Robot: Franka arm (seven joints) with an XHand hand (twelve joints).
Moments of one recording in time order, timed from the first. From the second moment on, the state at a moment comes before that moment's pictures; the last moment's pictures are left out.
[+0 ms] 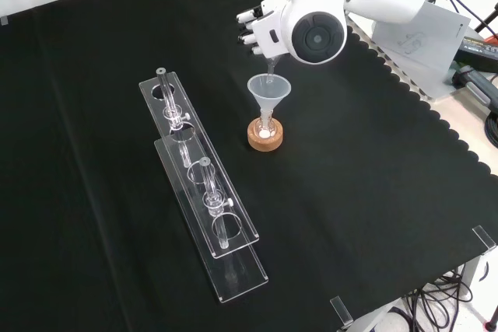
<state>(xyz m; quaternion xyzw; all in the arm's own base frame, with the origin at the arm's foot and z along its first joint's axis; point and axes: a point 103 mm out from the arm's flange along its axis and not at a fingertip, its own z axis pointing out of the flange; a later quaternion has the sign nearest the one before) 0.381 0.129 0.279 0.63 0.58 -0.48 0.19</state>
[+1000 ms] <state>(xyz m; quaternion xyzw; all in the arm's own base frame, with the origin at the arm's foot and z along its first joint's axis) 0.384 0.120 0.284 0.65 0.58 -0.46 0.17</state>
